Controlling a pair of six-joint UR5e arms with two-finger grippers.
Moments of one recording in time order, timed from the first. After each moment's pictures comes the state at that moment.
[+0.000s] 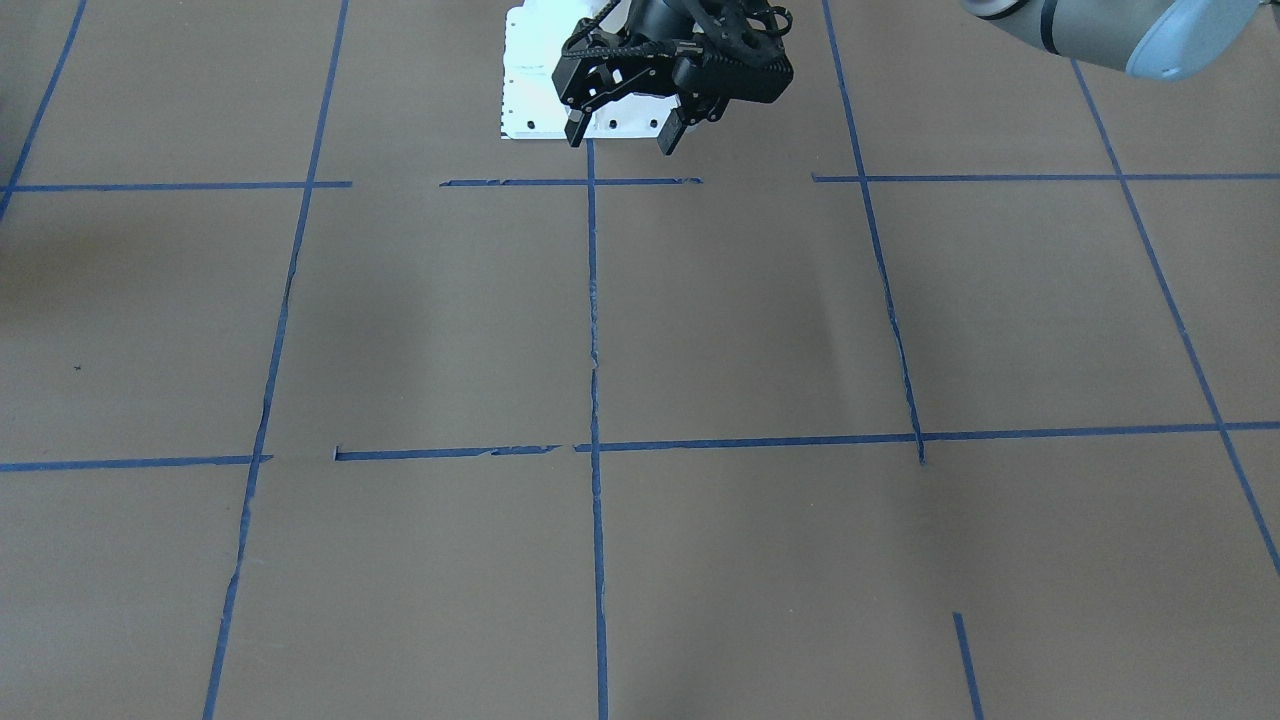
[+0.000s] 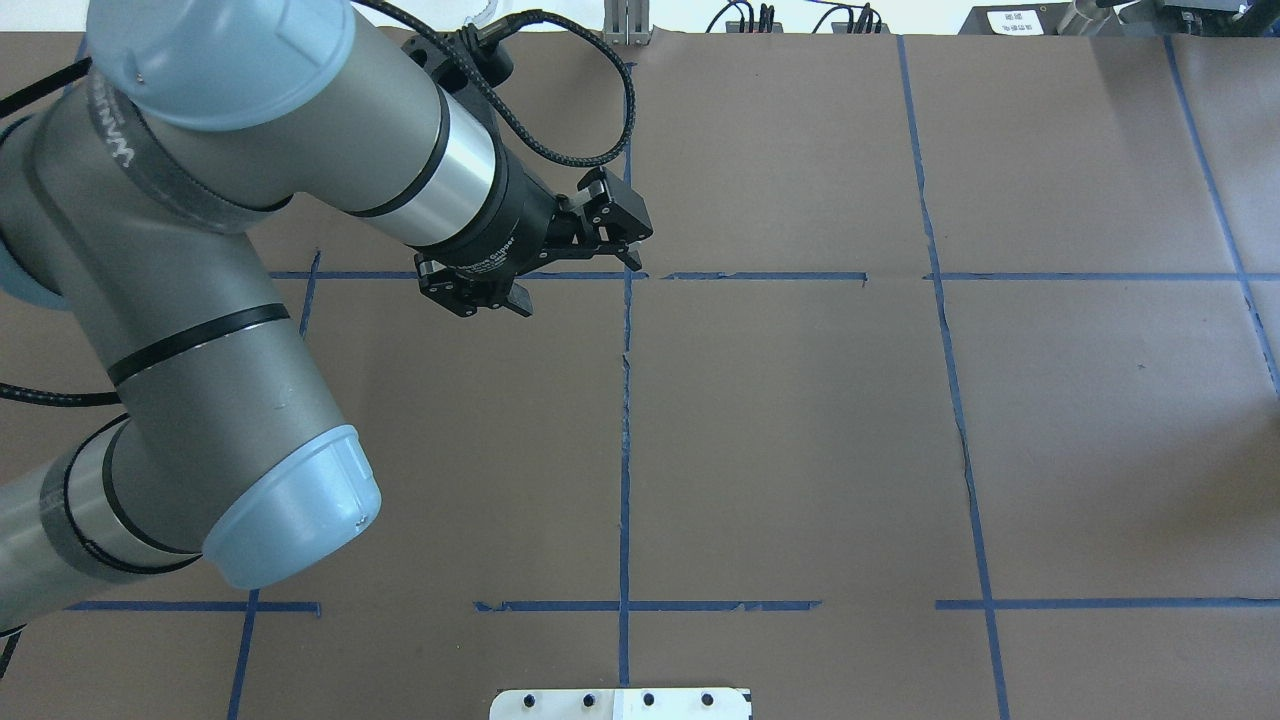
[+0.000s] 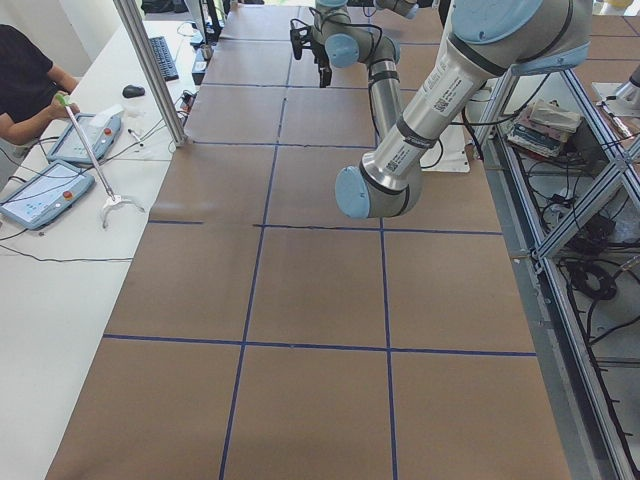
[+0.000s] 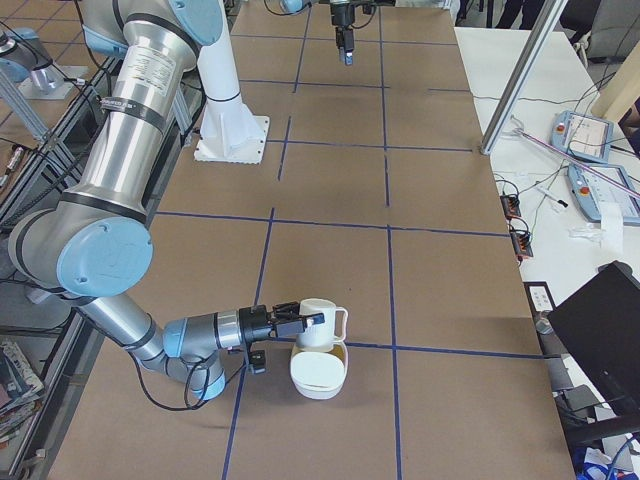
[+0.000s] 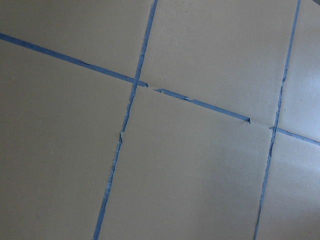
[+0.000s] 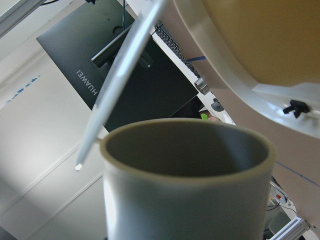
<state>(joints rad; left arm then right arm) -0.67 -2.36 -2.01 -1.47 -2.03 -1.53 0.43 -1.99 1.04 1.21 0.65 2.83</state>
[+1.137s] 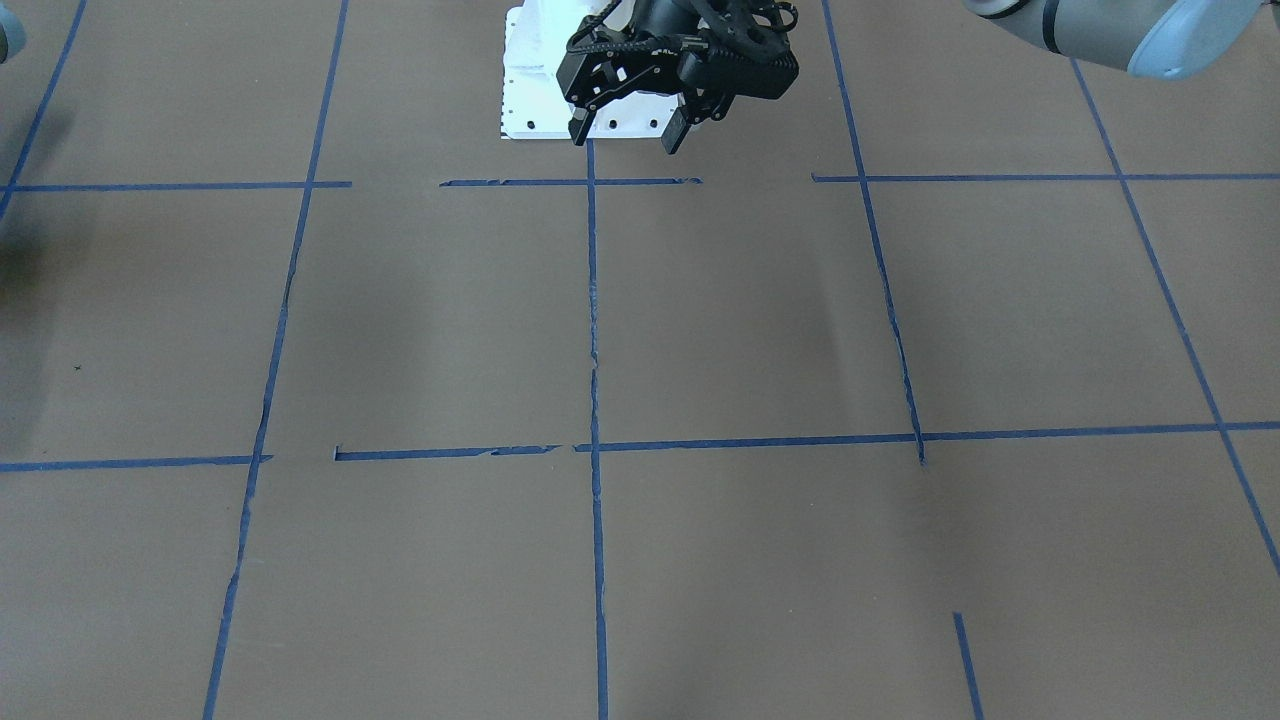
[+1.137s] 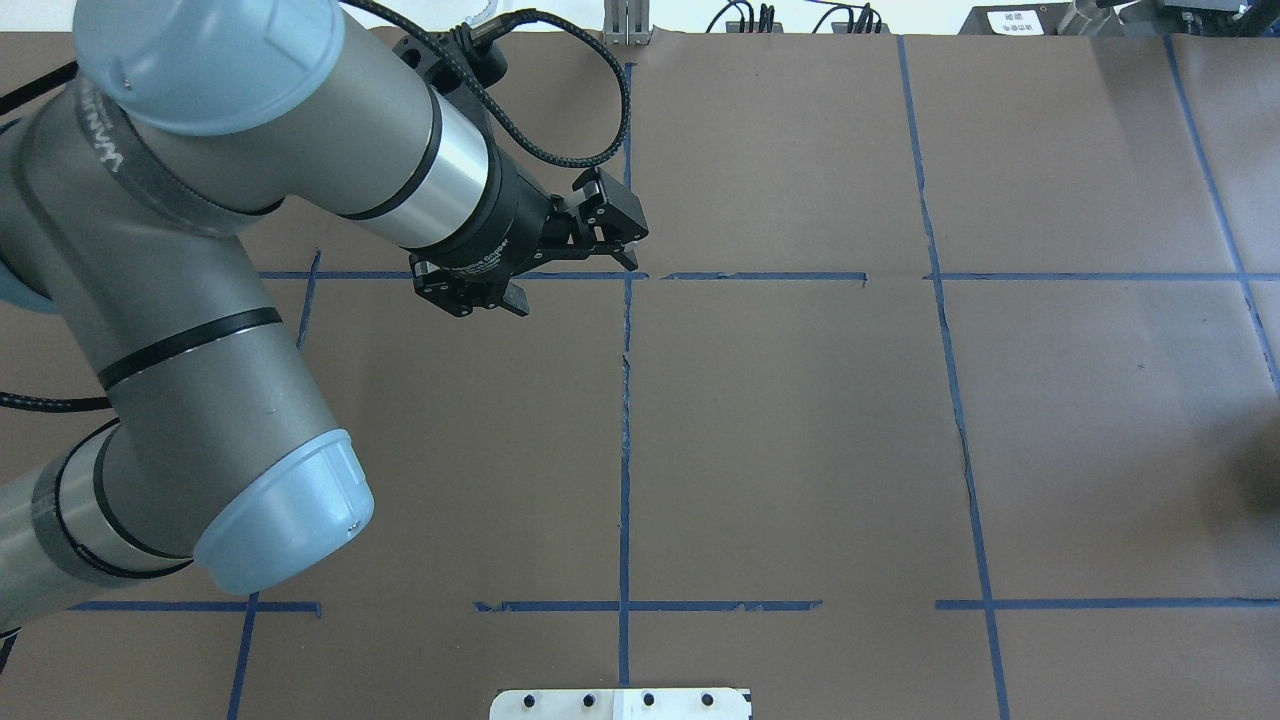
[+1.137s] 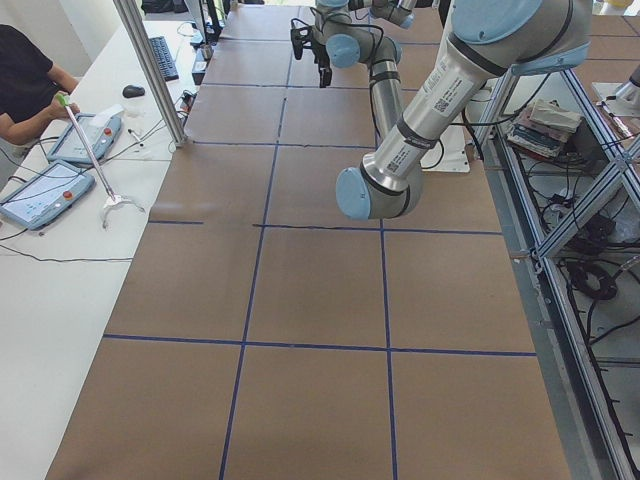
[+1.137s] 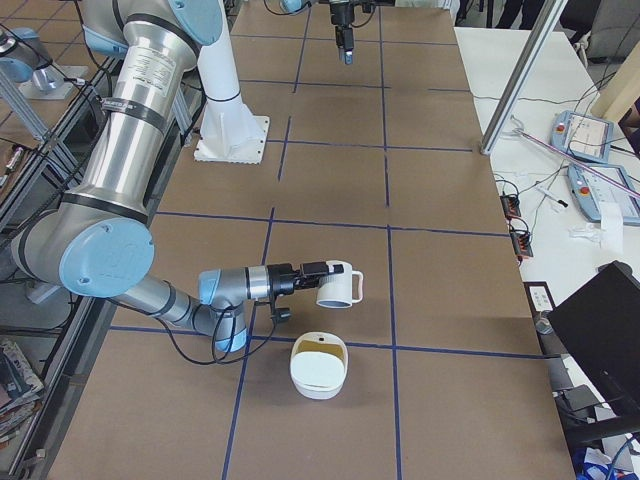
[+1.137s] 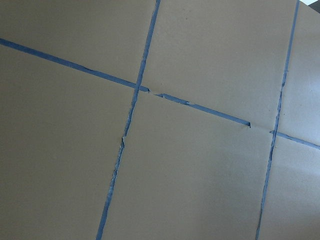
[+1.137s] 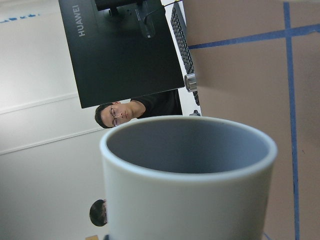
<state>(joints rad) -0.67 -2.36 -2.02 -1.47 -2.03 -1.53 0.42 -1.97 1.36 0.70 0.70 2.38</state>
